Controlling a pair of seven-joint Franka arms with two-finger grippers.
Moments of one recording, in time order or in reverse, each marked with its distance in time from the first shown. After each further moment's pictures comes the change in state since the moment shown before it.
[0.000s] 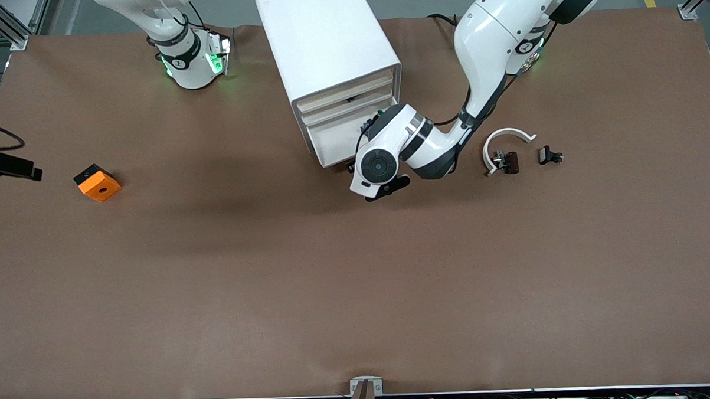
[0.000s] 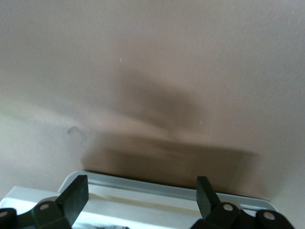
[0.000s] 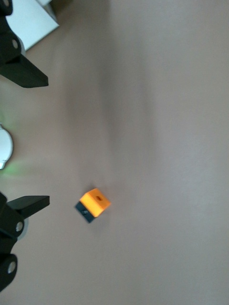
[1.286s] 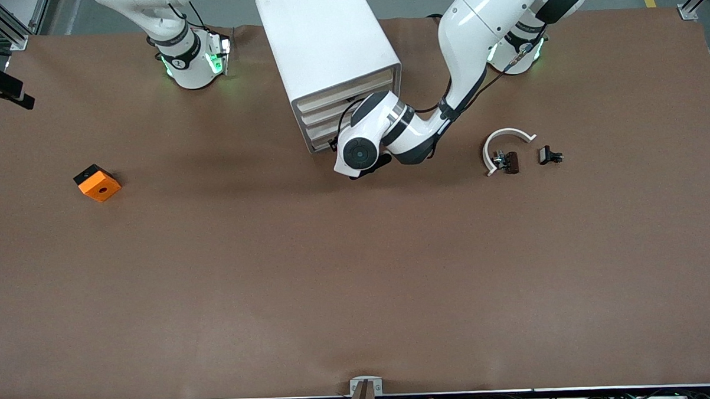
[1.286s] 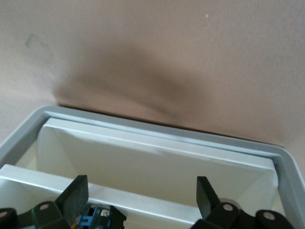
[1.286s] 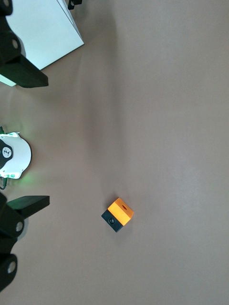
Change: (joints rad) left arm -0.051 0.013 -0.040 -0.021 -0.147 -0.008 -0.065; right arm -0.025 -0.387 0.035 -0.373 0.034 0.074 0.009
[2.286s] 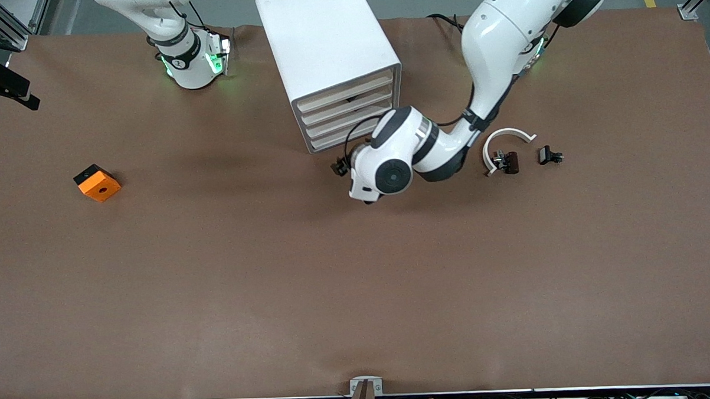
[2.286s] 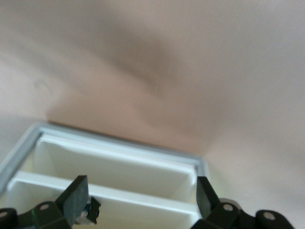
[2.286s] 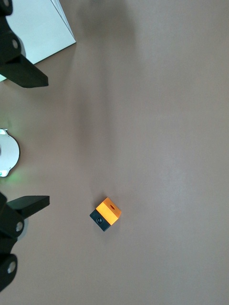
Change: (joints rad) left arm 0.125 -0.011 0.016 0.123 -0.005 -0.003 0.000; right arm 0.020 -0.017 0.012 -0.013 -0.017 0.055 0.002
